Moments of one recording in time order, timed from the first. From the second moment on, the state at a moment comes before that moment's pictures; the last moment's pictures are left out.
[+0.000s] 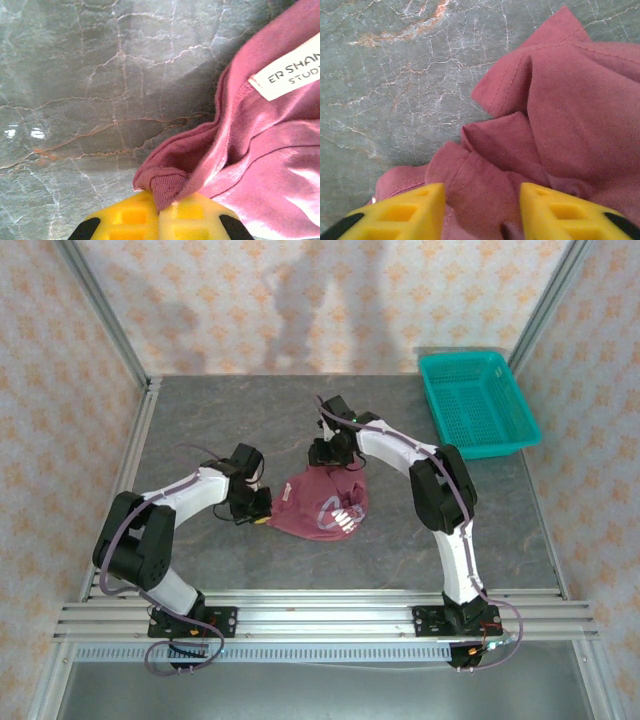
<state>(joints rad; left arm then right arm) -0.31 1.58 0.90 -0.70 0.26 -0.67 0.58 2.14 1.71 -0.69 -0.24 0.44</state>
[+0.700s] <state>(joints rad) -0.19 1.54 1.50 -0.92 0.25 -0.57 0.53 1.90 1.83 -0.53 -0.16 0.59</state>
